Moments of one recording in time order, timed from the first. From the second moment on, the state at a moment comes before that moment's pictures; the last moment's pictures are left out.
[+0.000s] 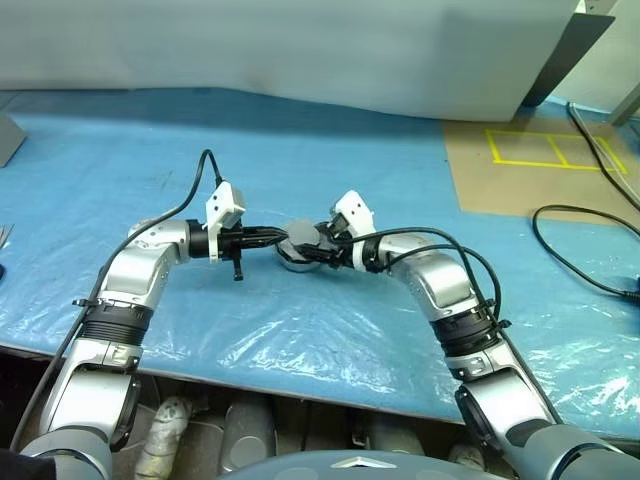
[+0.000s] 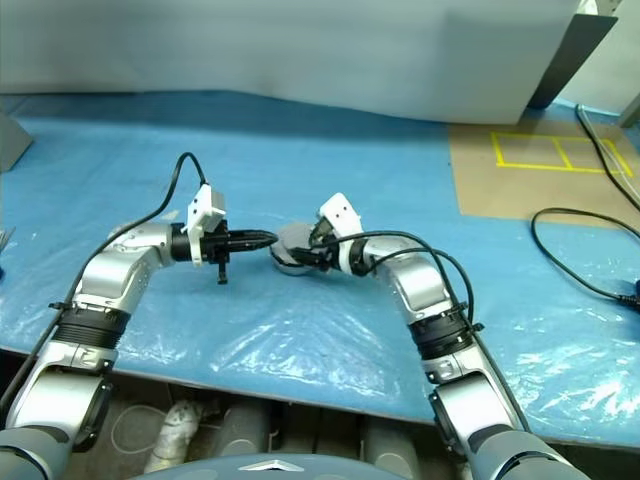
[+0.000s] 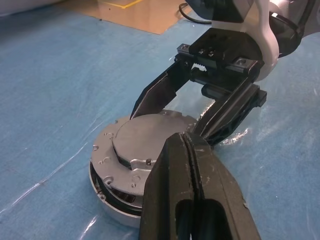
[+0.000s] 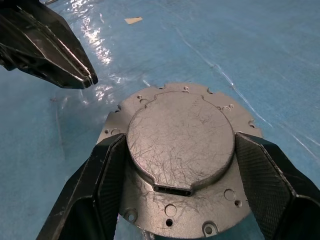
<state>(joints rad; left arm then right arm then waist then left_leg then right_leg) -0.56 0.54 -0.07 0.24 -0.35 0.27 -1.23 -0.58 -0.24 0.22 0.06 0.22 0.71 0.72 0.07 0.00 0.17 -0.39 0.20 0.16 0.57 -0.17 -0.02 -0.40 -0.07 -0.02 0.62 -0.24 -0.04</state>
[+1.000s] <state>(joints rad) -0.57 0.52 -0.08 0.26 -0.33 0.25 -1.24 -0.62 -0.22 0.21 0.06 0.23 0.72 0.70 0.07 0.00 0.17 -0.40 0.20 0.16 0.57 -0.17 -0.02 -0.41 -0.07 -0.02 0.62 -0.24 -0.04</state>
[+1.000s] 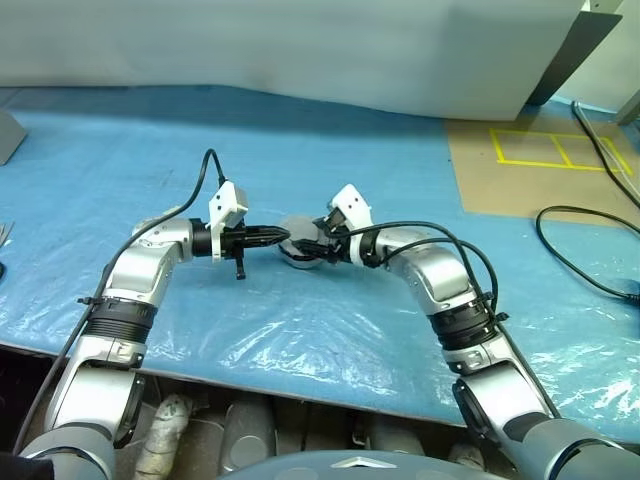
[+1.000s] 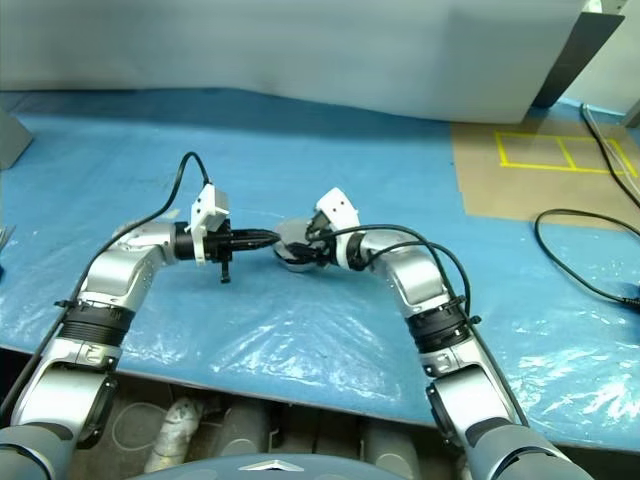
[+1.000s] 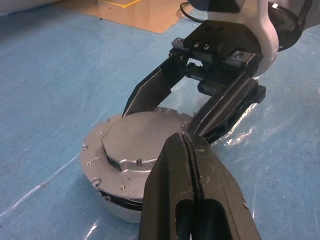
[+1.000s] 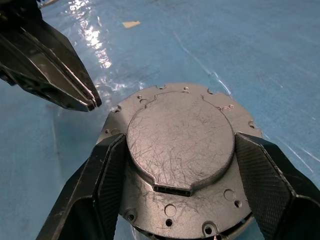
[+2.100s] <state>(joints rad) -0.58 0.51 -0.08 0.26 -0.33 0.25 -1.24 -0.57 -0.24 0.31 0.13 0.09 0.52 0.65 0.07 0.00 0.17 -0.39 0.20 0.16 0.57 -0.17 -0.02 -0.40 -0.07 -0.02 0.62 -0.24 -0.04</state>
